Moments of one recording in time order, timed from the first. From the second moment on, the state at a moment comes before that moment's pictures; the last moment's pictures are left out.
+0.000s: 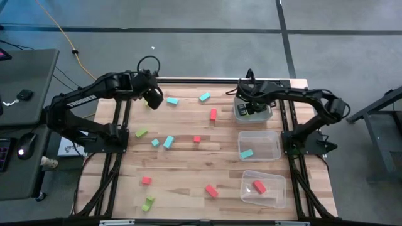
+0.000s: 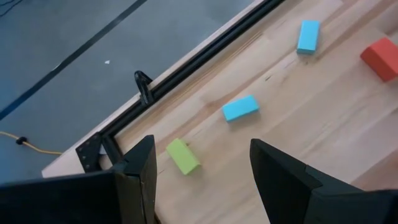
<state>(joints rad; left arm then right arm) 0.47 1.20 1.36 -1.27 -0.52 -0.40 -0.50 1.52 1.03 -1.05 0.18 0.81</state>
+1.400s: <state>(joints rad) 0.48 1.20 1.36 -1.27 -0.52 -0.27 -0.52 1.66 1.03 -1.05 0.10 0.79</state>
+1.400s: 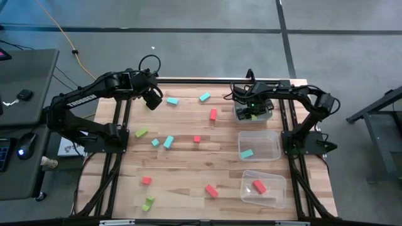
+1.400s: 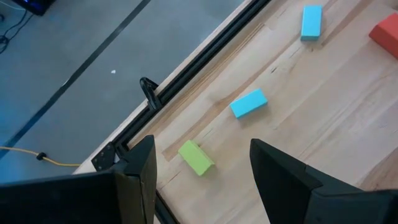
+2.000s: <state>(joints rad) 0.61 1.20 1.36 -1.27 -0.44 -0.26 -0.52 1.66 1.20 -1.19 0.18 0.80</state>
